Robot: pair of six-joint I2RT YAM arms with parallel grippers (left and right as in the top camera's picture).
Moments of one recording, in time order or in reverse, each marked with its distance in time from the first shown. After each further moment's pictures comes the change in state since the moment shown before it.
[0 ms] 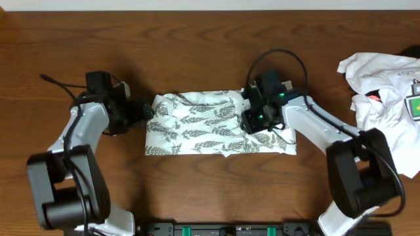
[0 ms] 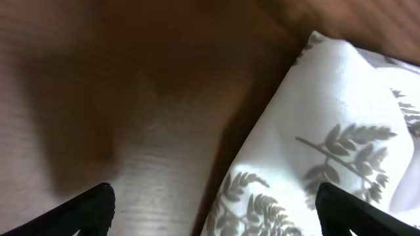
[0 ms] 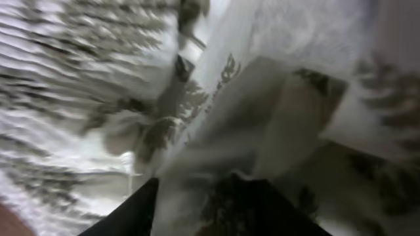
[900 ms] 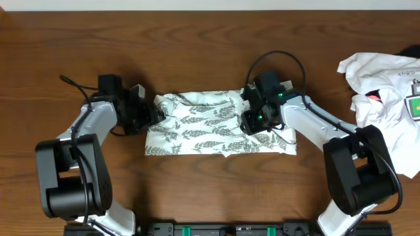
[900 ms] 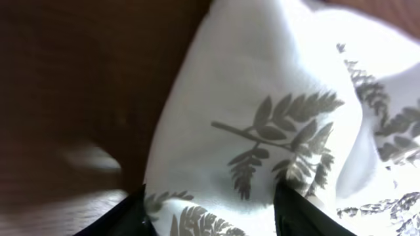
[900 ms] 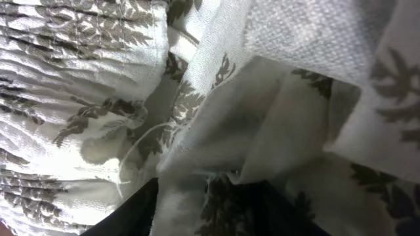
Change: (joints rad) left arm -0.055 0.054 -0.027 0.033 0.191 0.000; right arm 0.000 0.013 -0.001 0.008 0.000 0.000
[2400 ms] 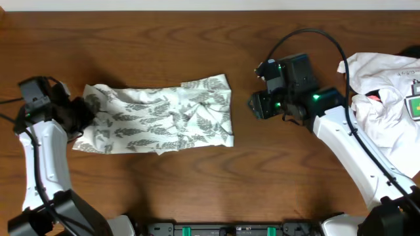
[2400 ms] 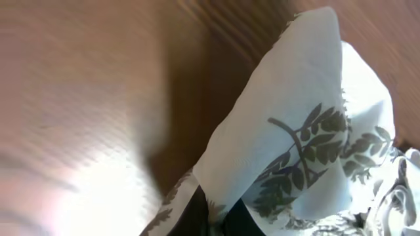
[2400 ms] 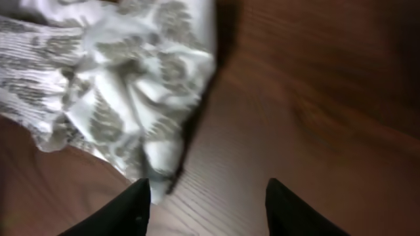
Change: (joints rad) left arm 0.362 -0.302 0.137 -0.196 -0.336 -0.036; right arm -0.066 -0.335 0.066 -0.071 -0.004 -0.008
